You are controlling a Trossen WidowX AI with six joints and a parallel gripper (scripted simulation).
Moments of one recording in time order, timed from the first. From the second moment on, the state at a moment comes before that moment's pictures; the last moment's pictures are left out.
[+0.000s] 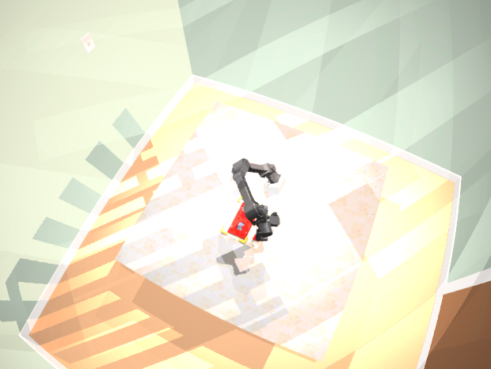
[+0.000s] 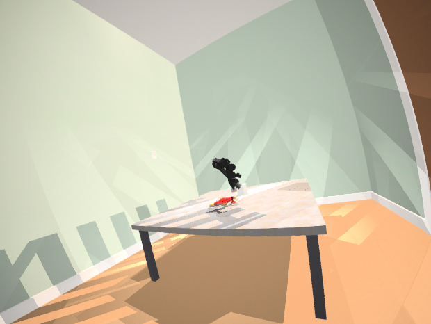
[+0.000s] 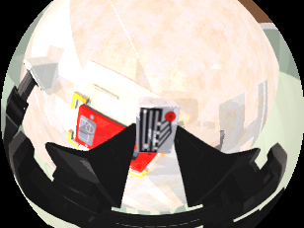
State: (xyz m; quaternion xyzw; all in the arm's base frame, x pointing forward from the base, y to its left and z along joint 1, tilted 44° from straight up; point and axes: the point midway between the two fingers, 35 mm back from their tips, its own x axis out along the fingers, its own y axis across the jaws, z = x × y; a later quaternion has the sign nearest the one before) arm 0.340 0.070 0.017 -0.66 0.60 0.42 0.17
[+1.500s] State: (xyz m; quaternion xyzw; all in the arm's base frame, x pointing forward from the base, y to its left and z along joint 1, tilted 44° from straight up) arm 0.343 -0.029 0.056 -0.36 0.72 -0.13 0.58
